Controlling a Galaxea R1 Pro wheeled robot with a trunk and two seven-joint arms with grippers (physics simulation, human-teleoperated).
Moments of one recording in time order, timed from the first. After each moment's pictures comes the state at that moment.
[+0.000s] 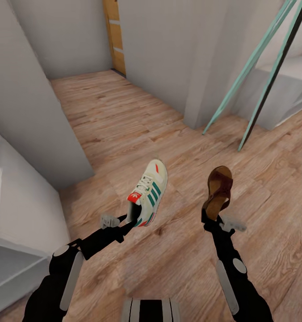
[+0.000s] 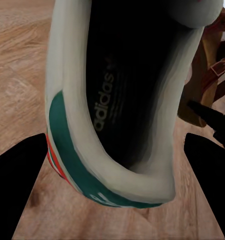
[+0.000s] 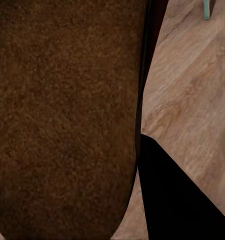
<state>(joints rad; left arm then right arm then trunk) -0.31 -0.08 0.08 -1.48 0.14 0.42 -0.80 -0.32 0.07 -0.10 -1.26 -0.21 -0.13 -0.07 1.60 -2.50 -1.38</state>
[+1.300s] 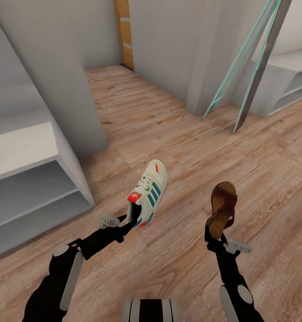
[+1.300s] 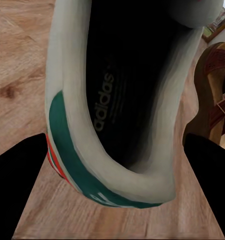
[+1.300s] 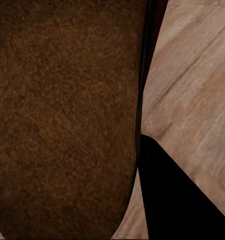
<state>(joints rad) -0.31 -0.08 0.08 -1.48 0.14 0.42 -0.80 -0.18 0.07 -0.10 -1.25 -0.21 -0.24 -0.07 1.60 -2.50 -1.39</state>
